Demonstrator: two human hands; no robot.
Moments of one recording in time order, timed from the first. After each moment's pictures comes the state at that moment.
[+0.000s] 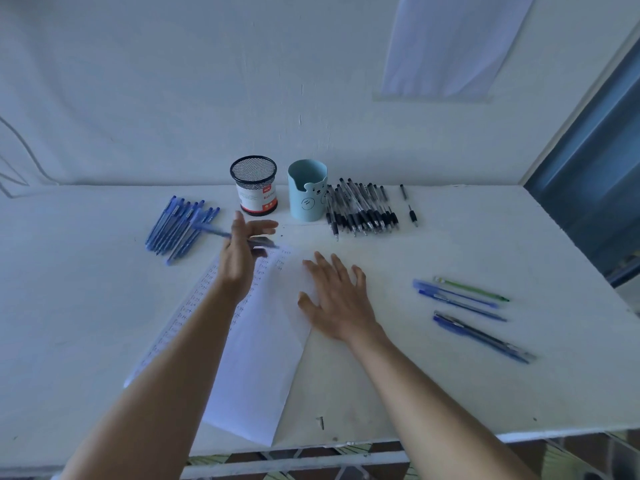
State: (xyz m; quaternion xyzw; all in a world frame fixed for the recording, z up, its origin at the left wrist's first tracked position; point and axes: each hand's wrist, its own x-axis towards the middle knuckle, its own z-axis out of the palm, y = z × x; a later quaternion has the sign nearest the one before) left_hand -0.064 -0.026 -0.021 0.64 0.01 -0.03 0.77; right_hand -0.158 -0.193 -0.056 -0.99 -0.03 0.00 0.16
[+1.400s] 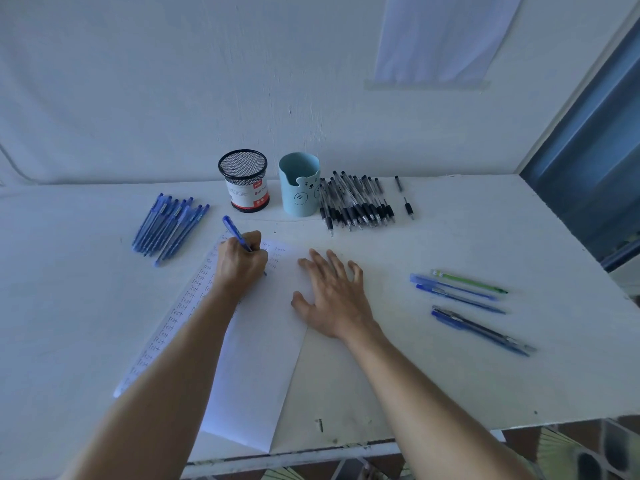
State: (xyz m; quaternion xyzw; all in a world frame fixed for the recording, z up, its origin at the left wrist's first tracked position) left_hand -0.059 -0.027 -0.037 0.88 -0.05 0.02 0.47; right_hand -0.154 -0.191 -0.057 -0.99 -0.01 0.00 0.14
